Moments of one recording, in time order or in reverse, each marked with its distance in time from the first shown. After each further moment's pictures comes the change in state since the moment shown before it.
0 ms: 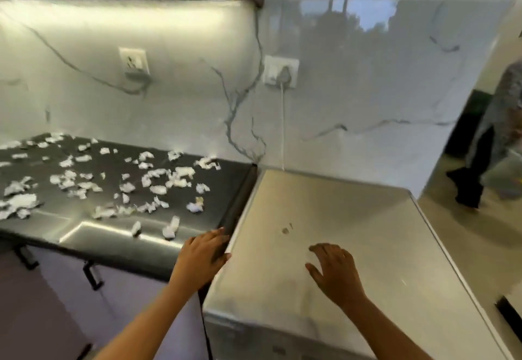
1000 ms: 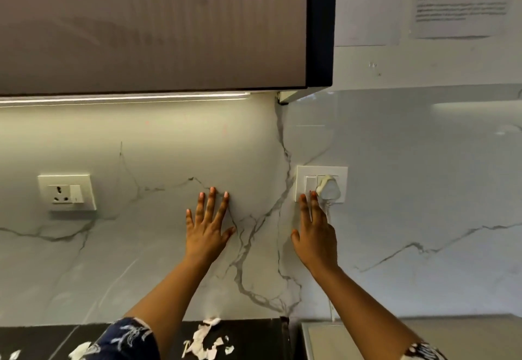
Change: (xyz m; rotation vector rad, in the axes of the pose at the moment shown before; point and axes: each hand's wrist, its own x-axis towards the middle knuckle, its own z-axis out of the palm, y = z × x) left_hand 0.557 -0.230 -0.058 0.165 0.241 0.083; right_hand 0.555 -0.095 -0.032 -0.024 0.536 0.252
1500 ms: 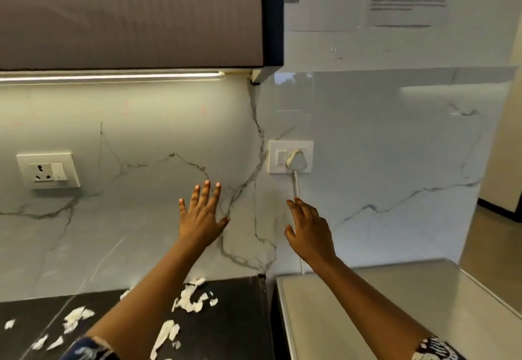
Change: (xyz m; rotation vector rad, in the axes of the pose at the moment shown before) left_hand -0.043 0.049 -0.050 0.019 -0.226 0.005; right_hand -0.069 0.022 -0.049 -0.043 -0.115 -0.064
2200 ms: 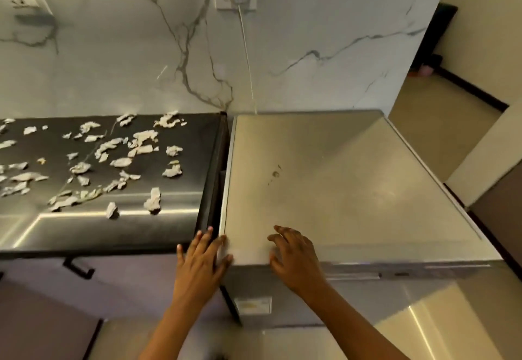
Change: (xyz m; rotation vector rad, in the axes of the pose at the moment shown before) left_hand -0.538 0.204 0.069 -0.225 -0.346 -0.116; right_hand -0.484 0.062 -0.124 0.192 -0.508 -0.014
